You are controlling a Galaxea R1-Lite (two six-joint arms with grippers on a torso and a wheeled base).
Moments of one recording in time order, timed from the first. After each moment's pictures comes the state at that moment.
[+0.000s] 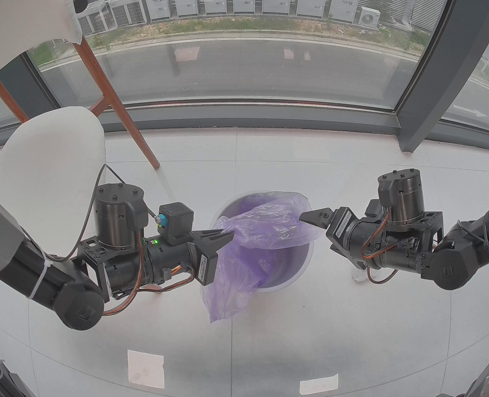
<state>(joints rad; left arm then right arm) -0.55 1.86 -0.70 -0.91 -0.24 0.11 0.56 1.84 -0.87 -0.47 0.01 0.95</state>
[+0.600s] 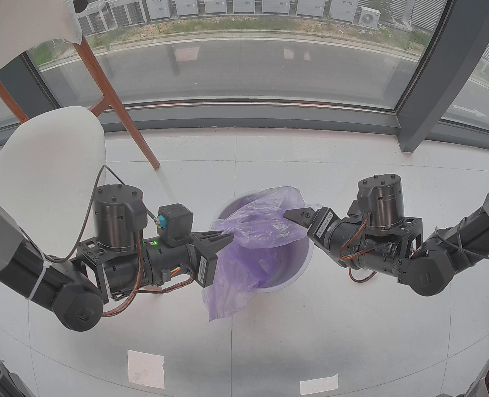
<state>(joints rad) -0.55 1.85 -0.69 -0.90 -0.25 0.11 0.60 1.94 -0.90 -0.59 -0.02 0.94</state>
